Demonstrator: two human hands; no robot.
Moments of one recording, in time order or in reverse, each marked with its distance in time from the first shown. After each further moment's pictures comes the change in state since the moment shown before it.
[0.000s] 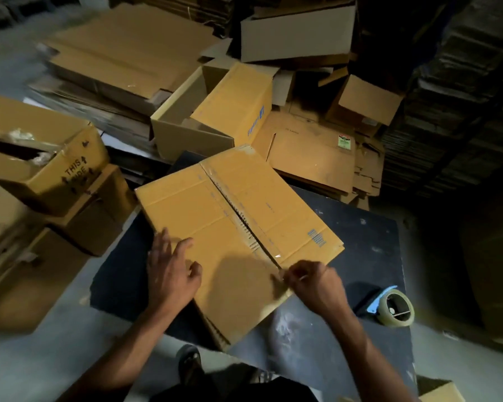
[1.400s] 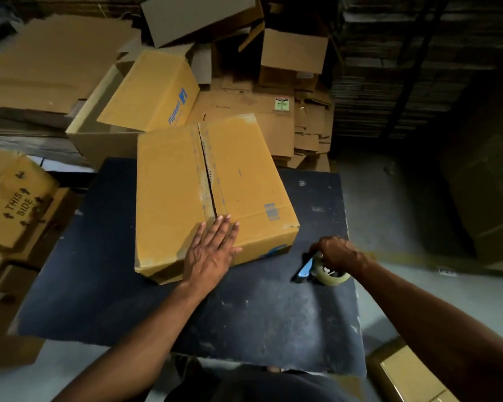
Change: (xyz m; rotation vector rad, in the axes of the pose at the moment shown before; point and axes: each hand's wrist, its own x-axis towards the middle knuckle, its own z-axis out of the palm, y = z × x) left_hand -0.011 0.198 0.189 0.506 0.022 0.780; right_hand 0.089 0.329 -0.050 -0.470 -0.375 -0.098
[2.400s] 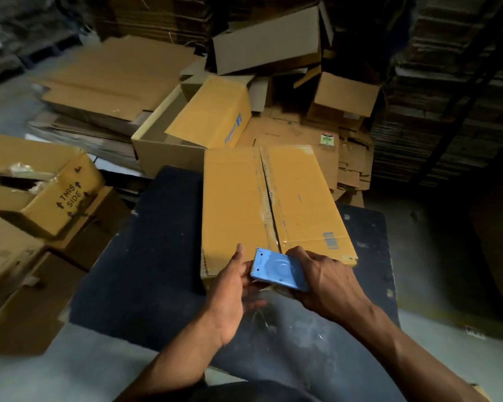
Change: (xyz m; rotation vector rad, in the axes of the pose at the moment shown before) left_hand -0.054 -0.027 -0.168 -1.953 -0.230 -1.185; right_hand -0.101 -0.225 -0.110 0.055 0.457 -0.264
